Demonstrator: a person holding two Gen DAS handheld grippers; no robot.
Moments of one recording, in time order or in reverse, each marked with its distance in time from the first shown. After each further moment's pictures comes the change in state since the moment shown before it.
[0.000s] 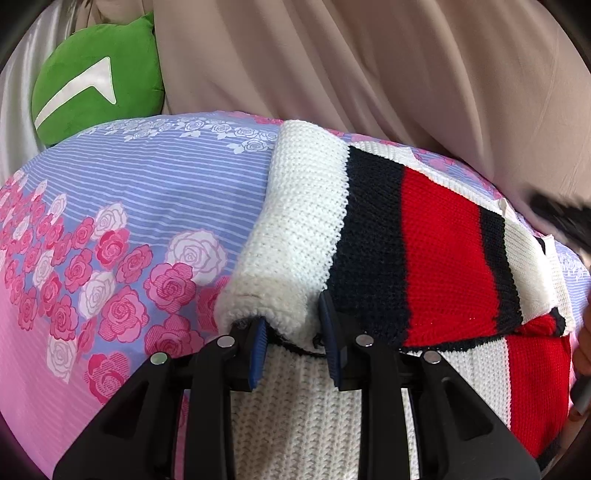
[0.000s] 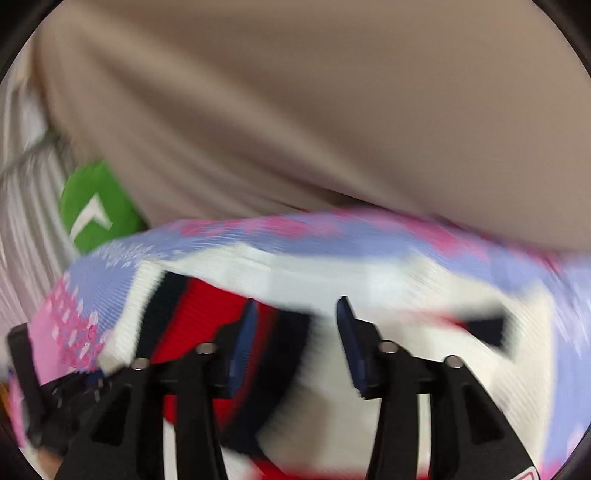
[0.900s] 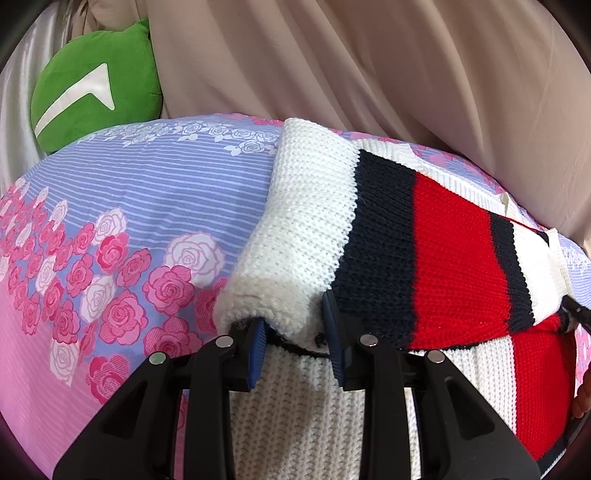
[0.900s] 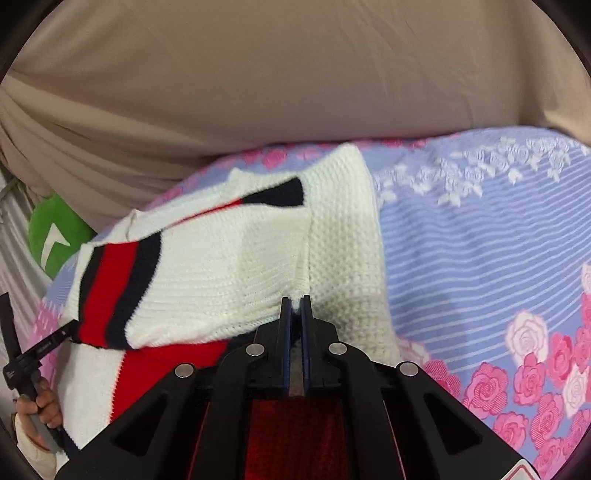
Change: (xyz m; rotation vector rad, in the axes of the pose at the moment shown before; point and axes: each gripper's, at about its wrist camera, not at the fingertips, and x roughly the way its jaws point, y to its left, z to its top) left arm -0.001 -0.004 0.000 0.024 0.000 0.015; right arm -0.040 -0.111 -0.077 0.172 0.012 -0.104
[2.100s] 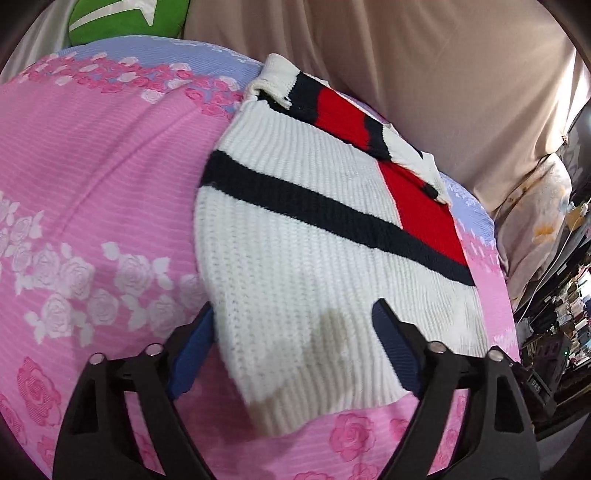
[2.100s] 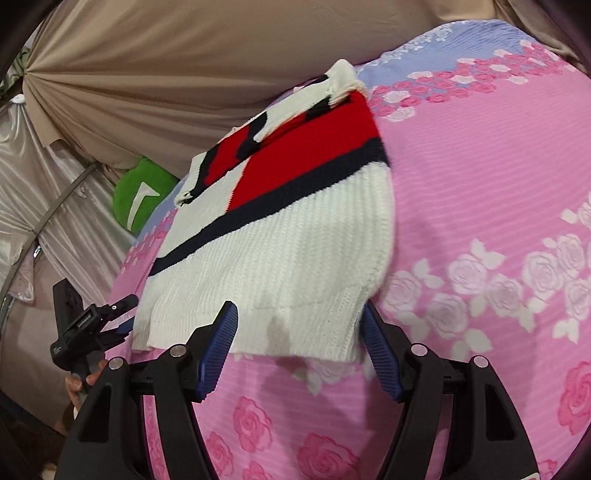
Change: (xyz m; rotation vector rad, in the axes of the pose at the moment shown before) left arm -0.179 0.050 -0.199 -0.110 0.118 -0.364; right arm -0.206 0.022 -0.264 0.167 0.070 0.239
